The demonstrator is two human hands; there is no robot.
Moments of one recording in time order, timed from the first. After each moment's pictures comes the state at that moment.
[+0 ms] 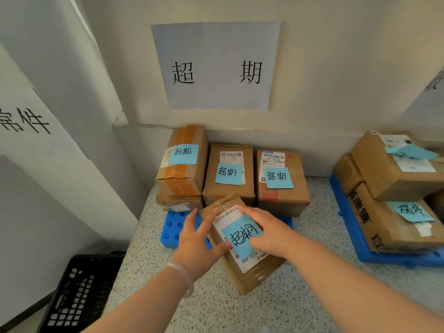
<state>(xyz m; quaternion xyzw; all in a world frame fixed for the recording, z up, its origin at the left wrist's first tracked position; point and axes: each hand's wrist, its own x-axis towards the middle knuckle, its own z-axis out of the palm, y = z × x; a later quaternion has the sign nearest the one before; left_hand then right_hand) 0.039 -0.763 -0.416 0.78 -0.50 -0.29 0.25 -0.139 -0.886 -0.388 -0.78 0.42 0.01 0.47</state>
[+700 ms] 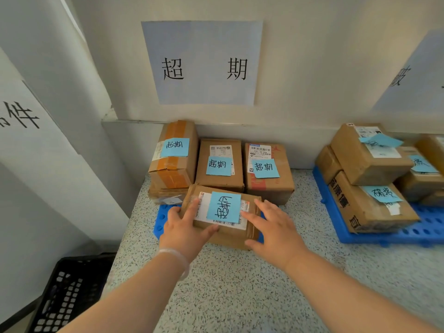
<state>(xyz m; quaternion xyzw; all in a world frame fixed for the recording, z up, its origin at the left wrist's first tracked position) 0.040 -0.756 -0.411 0.84 -0.43 -0.26 0.19 -0.177 -0.833 -0.387 -0.88 0.45 0.03 0.17</state>
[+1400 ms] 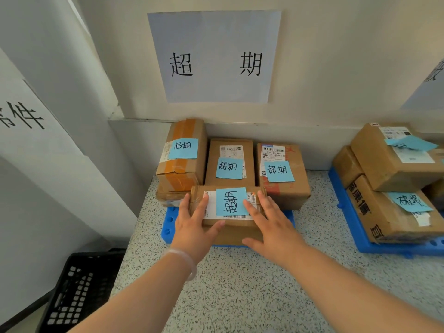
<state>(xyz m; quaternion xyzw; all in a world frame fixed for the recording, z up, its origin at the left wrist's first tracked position) 0.050 -0.773 -0.412 0.82 -0.44 -0.28 0.24 -0.147 -0.861 -0.406 -0.88 0.43 0.06 0.18</state>
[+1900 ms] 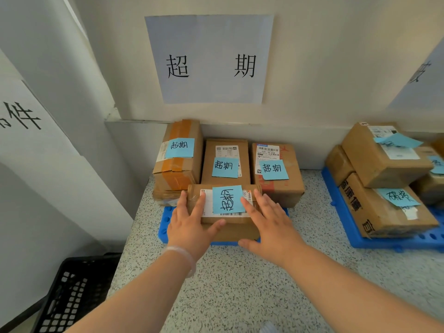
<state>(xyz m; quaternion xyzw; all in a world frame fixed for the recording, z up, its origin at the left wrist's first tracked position) 0.048 -0.774 -0.409 0.84 -0.47 -0.21 0.15 -0.150 -0.855 -0.404 -0.89 0.42 0.04 0.14</state>
